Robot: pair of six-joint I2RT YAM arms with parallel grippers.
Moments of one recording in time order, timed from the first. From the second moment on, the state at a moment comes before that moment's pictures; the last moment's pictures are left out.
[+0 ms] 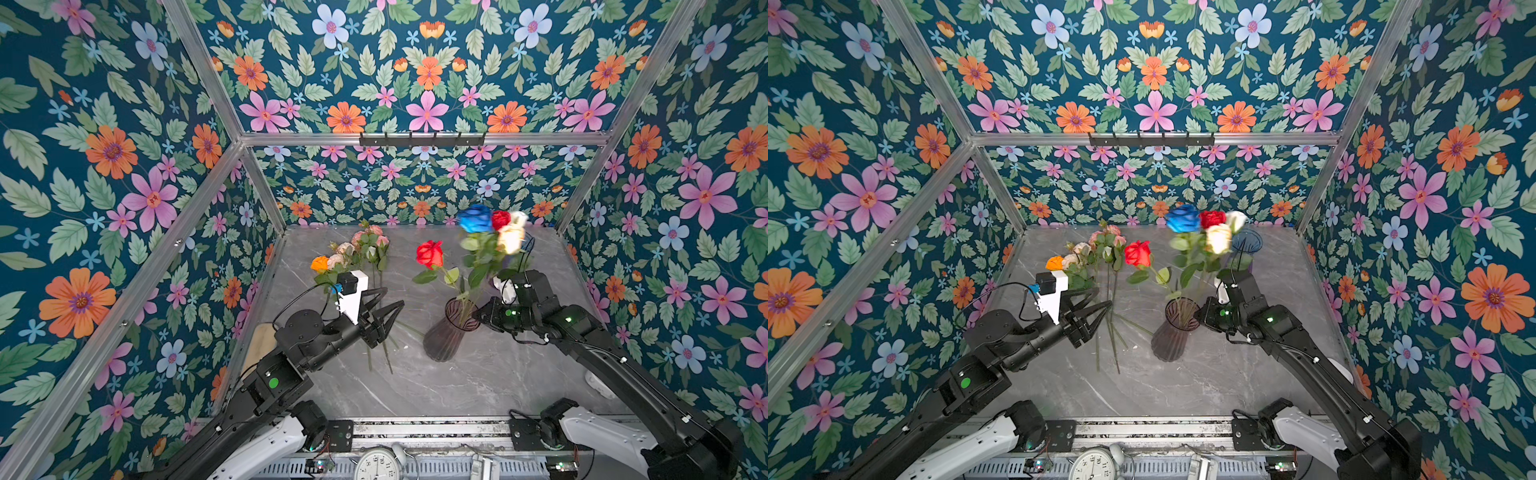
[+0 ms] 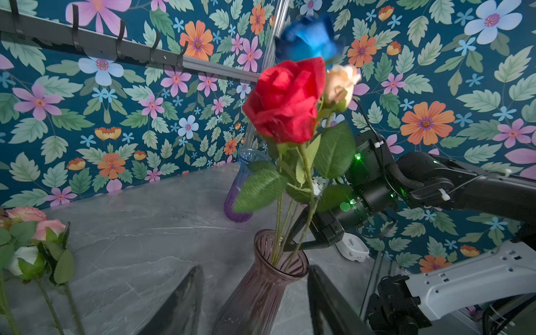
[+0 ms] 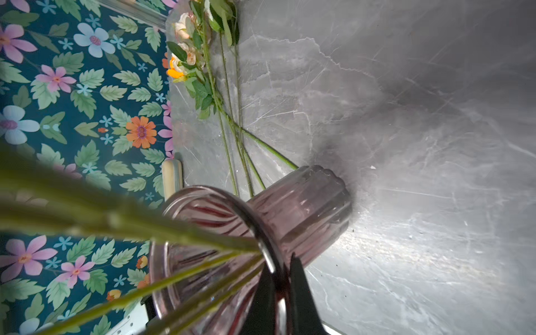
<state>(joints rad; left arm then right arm) -0.86 0.62 0.83 -0.19 0.05 -0.27 0.47 1.05 0.95 -0.70 -0.34 0.81</state>
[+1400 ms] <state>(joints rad) -0.86 0.60 0.87 -0.26 -0.25 -0.07 0.36 2.29 2.47 -1.06 -0.23 0.60</state>
